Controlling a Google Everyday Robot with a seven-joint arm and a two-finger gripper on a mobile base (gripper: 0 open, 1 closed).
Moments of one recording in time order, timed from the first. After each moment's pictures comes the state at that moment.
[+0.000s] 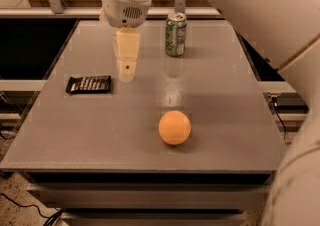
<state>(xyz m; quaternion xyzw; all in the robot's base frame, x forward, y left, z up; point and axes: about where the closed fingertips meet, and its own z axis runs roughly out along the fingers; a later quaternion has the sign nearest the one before) 0.552 0.100 0.945 -0.82 0.55 0.08 0.17</state>
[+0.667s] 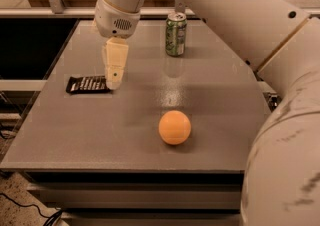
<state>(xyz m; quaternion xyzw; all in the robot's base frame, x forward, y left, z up) 0.556 0.134 0.916 -0.81 0.54 0.14 0.18</state>
